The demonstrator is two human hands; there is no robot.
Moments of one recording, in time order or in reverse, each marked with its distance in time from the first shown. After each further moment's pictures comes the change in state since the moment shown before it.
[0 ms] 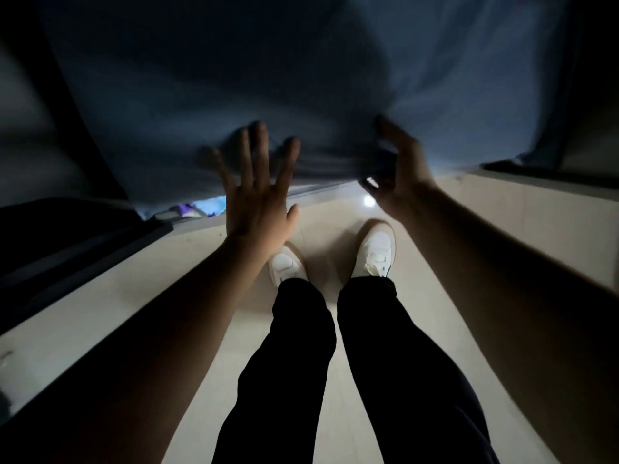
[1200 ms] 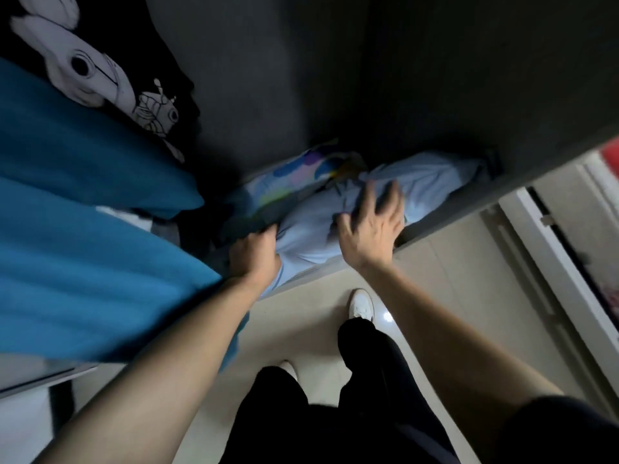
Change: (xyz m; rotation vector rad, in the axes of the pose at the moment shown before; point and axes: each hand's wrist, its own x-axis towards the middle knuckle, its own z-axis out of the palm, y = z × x) left_hand -0.209 0.062 -0.410 -0.053 0.121 -0.153; right_hand -0.447 -0.058 -0.019 -0.997 0.548 -1.076
